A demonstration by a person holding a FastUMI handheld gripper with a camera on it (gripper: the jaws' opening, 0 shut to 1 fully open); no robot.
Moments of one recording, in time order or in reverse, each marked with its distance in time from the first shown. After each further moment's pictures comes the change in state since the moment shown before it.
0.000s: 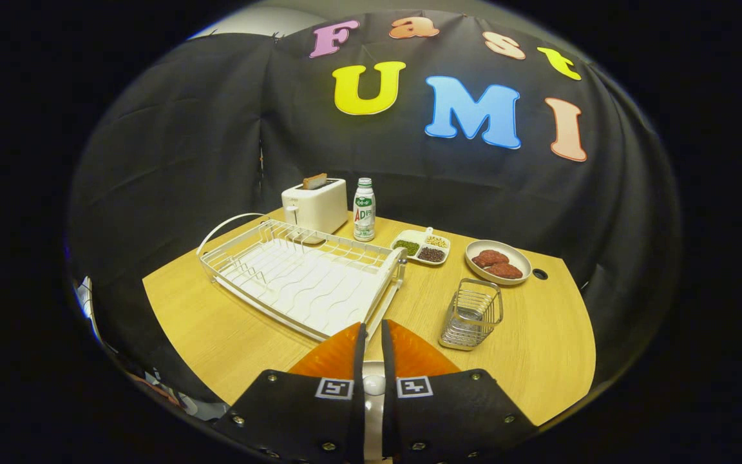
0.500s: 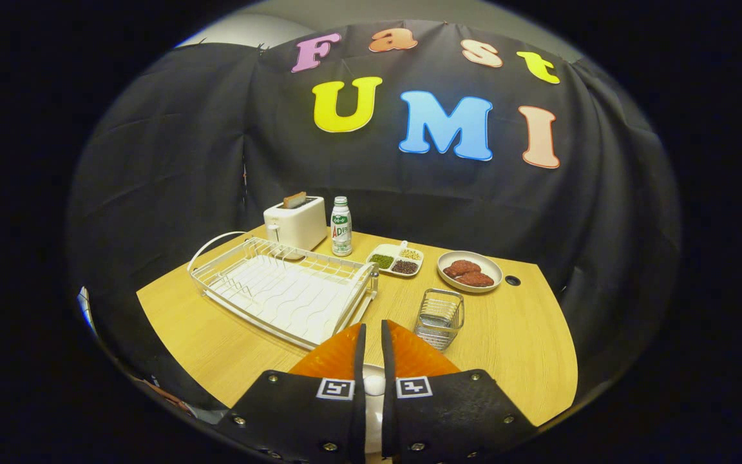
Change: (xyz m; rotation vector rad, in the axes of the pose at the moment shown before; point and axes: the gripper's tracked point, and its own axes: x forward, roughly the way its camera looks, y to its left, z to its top) arm -0.036 -0.033 0.014 0.021 -0.047 -0.076
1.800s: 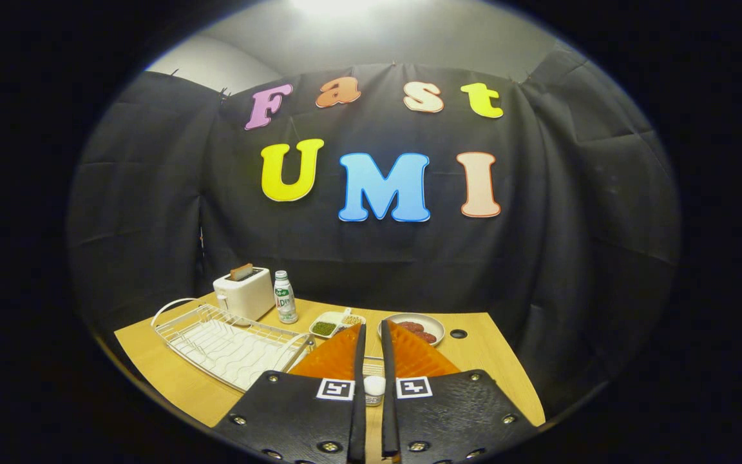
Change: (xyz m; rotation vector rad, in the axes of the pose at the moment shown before) arm -0.037 -0.113 0.081 0.079 -0.290 -0.175
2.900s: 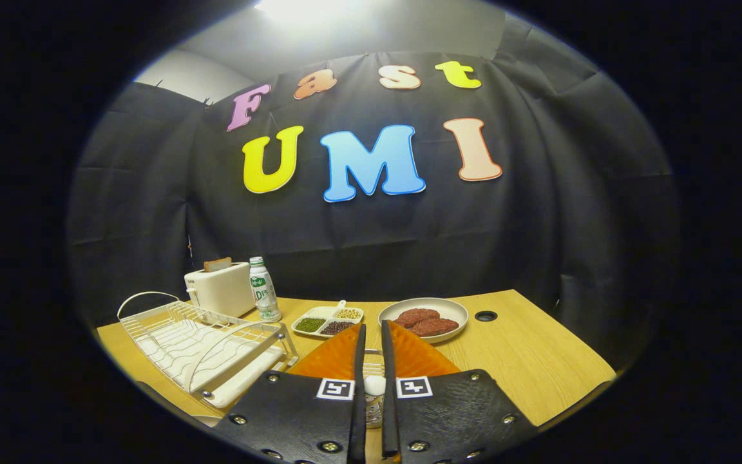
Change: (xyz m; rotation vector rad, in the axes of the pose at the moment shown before) arm 0.119 -0.026 -0.097 0.118 -0.099 0.013
